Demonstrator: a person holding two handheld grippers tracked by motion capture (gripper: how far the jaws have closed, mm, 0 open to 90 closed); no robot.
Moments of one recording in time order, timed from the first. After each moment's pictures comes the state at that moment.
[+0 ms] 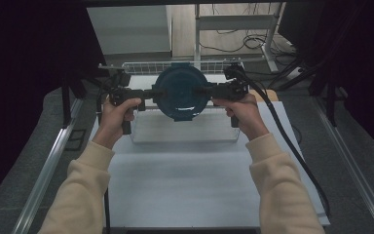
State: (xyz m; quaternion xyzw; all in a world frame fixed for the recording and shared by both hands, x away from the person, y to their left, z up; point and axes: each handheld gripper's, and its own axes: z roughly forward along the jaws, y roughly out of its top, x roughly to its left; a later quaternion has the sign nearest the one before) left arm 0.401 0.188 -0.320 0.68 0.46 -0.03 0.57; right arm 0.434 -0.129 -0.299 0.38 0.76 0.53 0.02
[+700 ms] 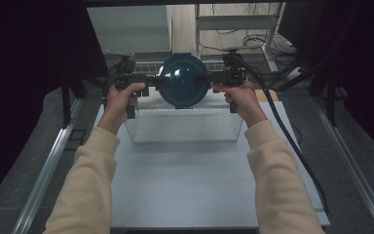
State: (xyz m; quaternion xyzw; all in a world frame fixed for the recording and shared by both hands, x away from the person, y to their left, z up) left arm 0.452 0.190 -0.319 0.67 0.48 -0.06 0.56; right arm 0.479 -0.127 -0.294 0.40 0.75 0.52 0.00
